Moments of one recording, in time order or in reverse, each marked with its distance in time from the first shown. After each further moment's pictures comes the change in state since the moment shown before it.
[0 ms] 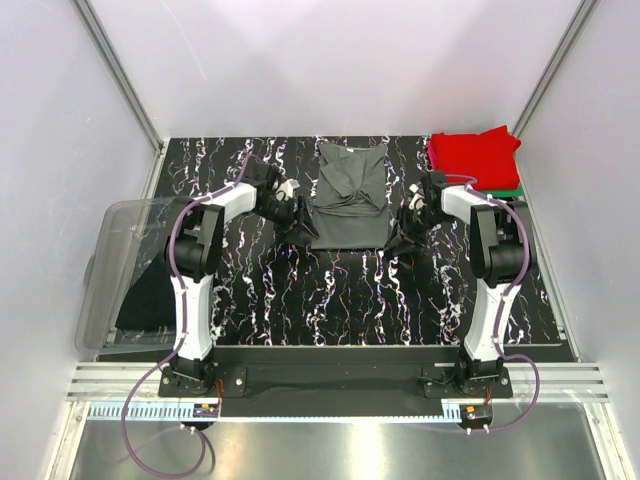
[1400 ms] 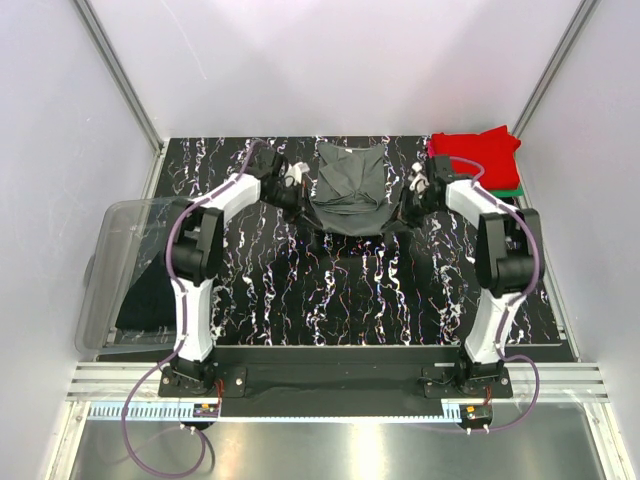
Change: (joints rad) left arm -0.041 -0.011 0.103 0.000 0.052 -0.025; right arm 0.009 -0.063 0.048 0.096 -0.069 0.104
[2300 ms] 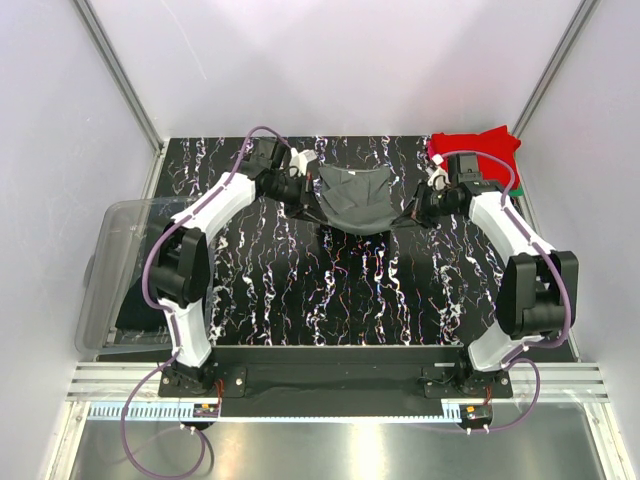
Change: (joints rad) left arm -0.062 -0.240 -0.034 -0.053 -0.031 0.059; right arm -0.034 -0.354 -0.135 -0.041 -0.021 0.043
